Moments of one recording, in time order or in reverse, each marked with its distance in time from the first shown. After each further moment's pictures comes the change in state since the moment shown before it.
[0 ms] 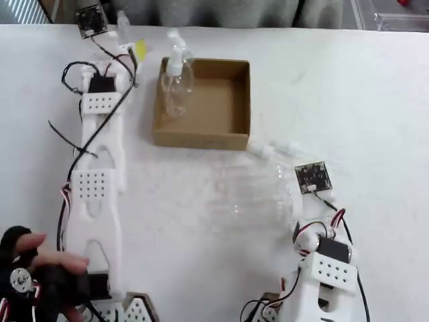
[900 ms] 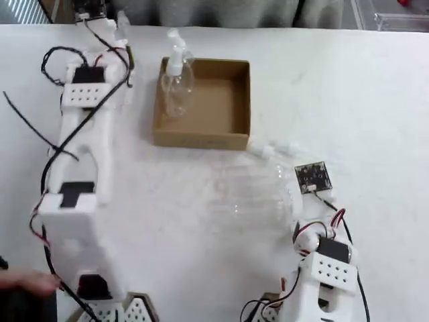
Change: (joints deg) left arm 1.5 -41.4 47.9 -1.4 -6.5; right arm 0.0 0.0 0.0 0.0 0.0
